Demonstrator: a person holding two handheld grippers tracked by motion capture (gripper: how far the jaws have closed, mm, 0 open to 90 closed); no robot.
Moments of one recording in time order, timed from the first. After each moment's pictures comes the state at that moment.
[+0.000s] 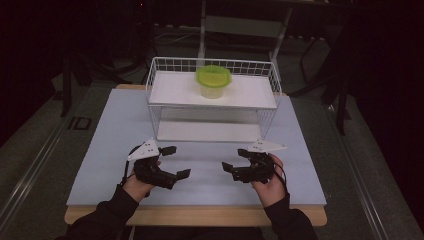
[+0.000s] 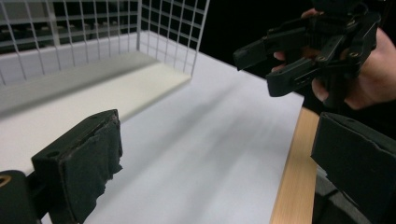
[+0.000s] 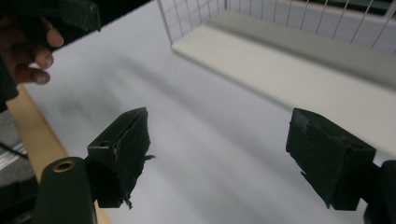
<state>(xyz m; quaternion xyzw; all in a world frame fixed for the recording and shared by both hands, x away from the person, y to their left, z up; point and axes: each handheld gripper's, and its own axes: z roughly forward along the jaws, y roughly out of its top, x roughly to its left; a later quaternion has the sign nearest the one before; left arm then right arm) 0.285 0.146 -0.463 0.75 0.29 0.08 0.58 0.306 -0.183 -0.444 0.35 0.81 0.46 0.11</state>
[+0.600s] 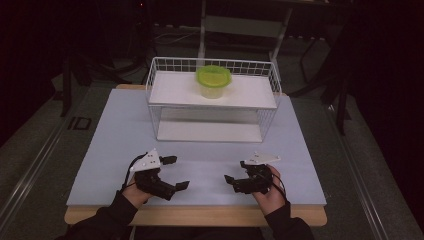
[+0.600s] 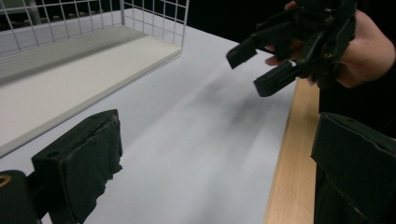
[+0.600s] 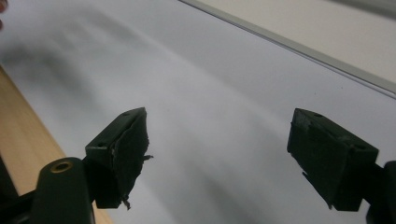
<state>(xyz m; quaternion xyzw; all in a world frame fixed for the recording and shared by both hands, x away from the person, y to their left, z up) 0.275 0.147 -0.490 0.78 0.26 0.08 0.56 0.299 -0.190 -0.488 0.35 0.83 0.41 0.12</state>
